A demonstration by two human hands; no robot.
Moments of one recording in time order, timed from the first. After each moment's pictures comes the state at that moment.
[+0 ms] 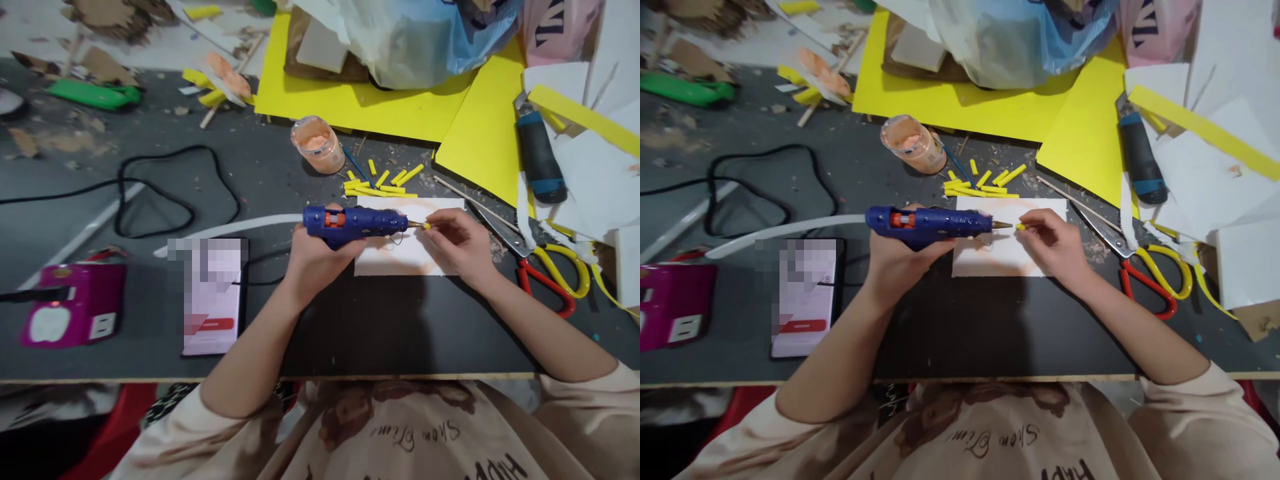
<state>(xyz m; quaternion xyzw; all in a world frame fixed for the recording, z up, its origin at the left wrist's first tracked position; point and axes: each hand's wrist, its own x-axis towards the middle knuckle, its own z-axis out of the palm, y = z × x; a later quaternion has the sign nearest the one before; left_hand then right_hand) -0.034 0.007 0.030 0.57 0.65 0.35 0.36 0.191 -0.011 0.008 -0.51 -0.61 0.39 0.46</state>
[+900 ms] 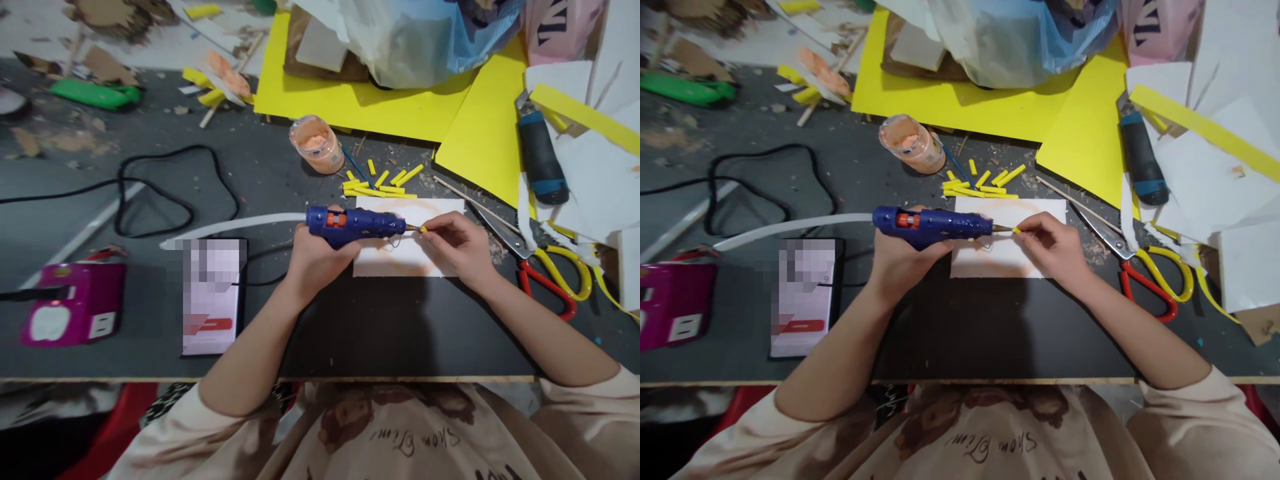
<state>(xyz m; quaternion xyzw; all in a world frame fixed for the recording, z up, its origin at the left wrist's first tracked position) -0.033 0.010 0.025 0.59 0.65 0.33 0.34 0.191 -0.012 0.009 -0.51 -0.61 0.40 0.45</state>
